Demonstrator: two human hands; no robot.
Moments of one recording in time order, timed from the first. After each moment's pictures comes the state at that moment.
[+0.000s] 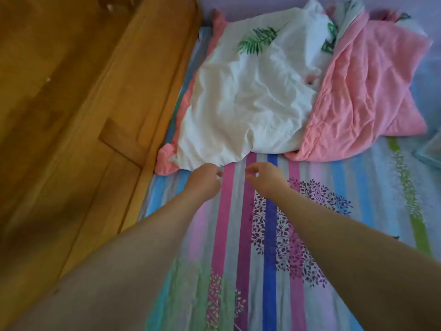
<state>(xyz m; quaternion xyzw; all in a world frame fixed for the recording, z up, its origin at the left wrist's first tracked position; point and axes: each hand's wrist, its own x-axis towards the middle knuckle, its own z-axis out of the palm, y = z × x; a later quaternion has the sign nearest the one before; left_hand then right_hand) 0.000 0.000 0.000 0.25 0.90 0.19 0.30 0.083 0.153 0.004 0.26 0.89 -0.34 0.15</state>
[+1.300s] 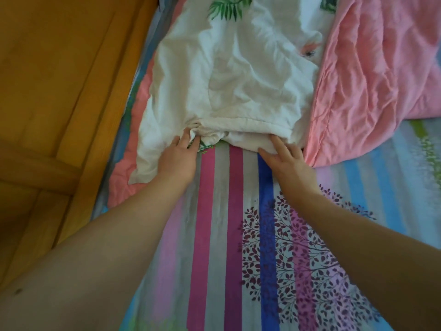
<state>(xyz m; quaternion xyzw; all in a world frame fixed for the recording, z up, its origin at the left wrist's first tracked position) -0.087 0.064 -0.107 0.35 0.93 0.00 0.13 0.088 0.254 -0.089 0.17 0.98 -0.02 0.04</state>
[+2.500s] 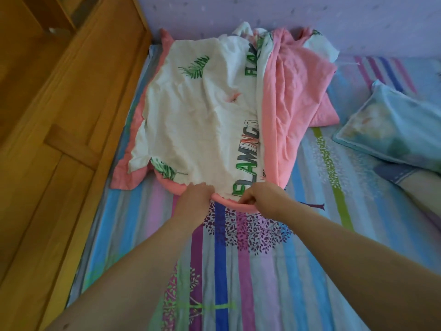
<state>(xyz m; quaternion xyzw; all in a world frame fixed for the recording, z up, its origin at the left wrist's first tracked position) 0.141 0.045 0.021 0.40 0.89 0.10 0.16 0.245 0.193 0.098 0.17 0.92 -0.20 0.28</state>
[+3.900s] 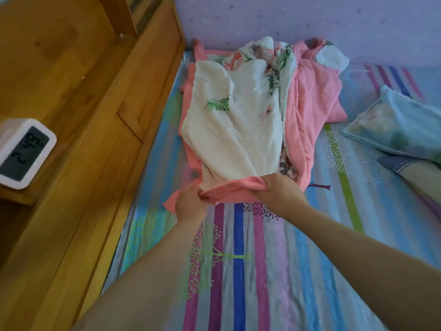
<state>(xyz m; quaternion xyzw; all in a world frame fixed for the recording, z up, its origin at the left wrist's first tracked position) 0.215 -0.080 0.039 0.12 0.93 0.30 0.17 0.329 0.080 0.163 0.25 0.93 -0.27 0.09</state>
